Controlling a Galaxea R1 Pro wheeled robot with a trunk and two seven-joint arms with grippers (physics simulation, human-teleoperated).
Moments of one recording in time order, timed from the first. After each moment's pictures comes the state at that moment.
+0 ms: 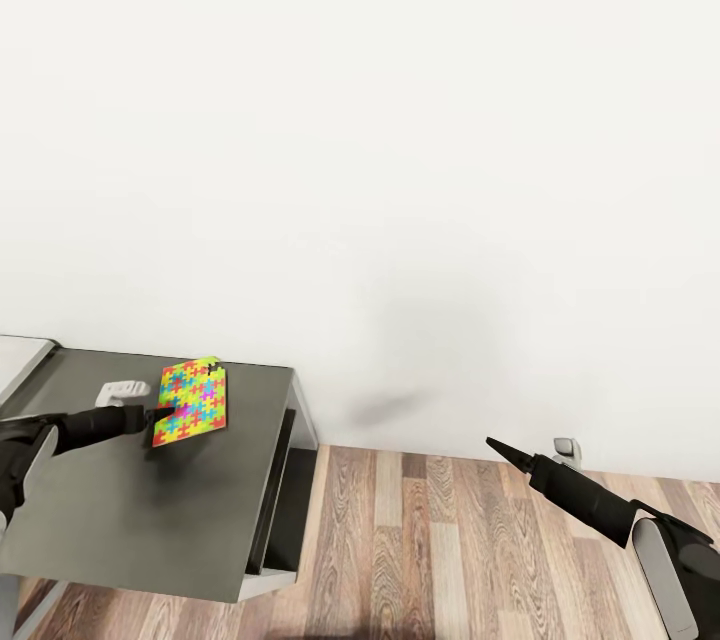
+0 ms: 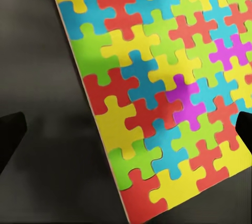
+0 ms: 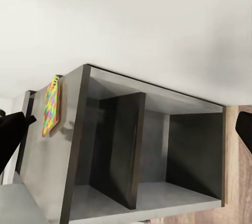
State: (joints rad) left arm -0.78 0.46 0.22 -0.62 -0.03 0.46 -0.75; right arm -0.26 -0.16 -0.37 -1.29 -0.44 0.73 0.92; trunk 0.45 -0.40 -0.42
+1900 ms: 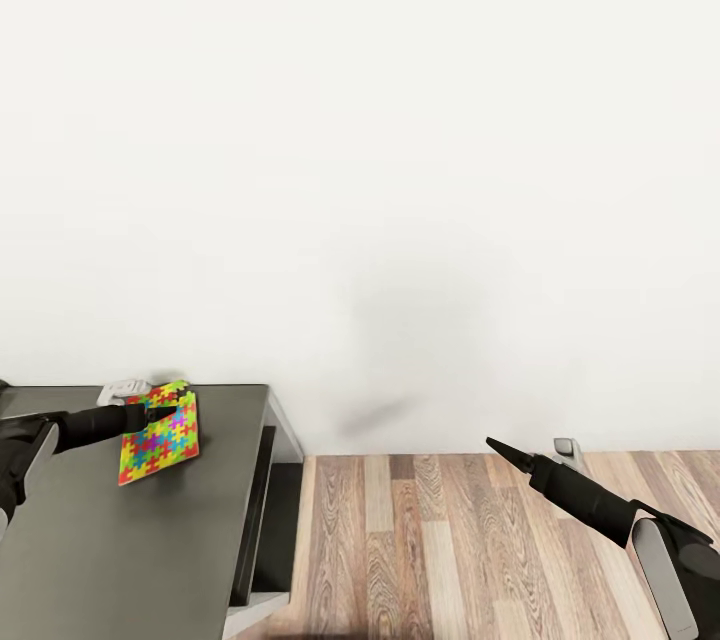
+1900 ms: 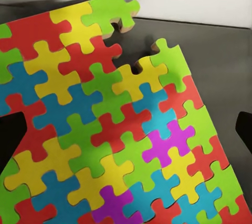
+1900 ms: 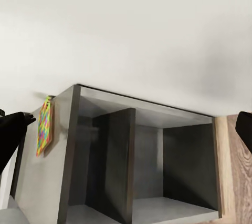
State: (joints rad) left arm -0.78 0.46 0.22 -0.62 -0.02 0.47 -0.76; right arm -0.26 -0.16 -0.37 -1.29 -0.44 0.73 0.92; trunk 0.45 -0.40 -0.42
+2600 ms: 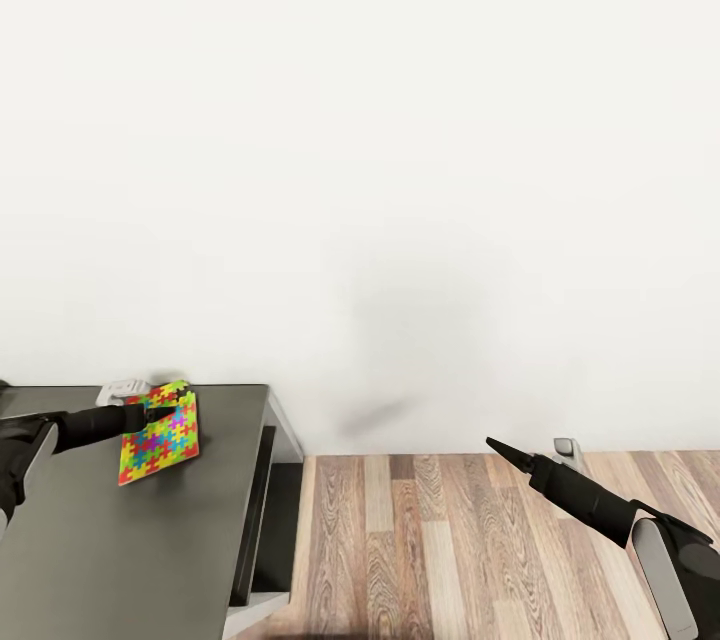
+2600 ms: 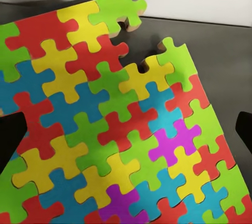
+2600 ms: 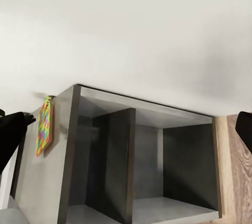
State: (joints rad) left arm -0.78 0.46 0.22 -0.62 -0.03 0.47 -0.75; right arm -0.26 -0.16 -0.37 -1.29 -0.44 0.73 0.92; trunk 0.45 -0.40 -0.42
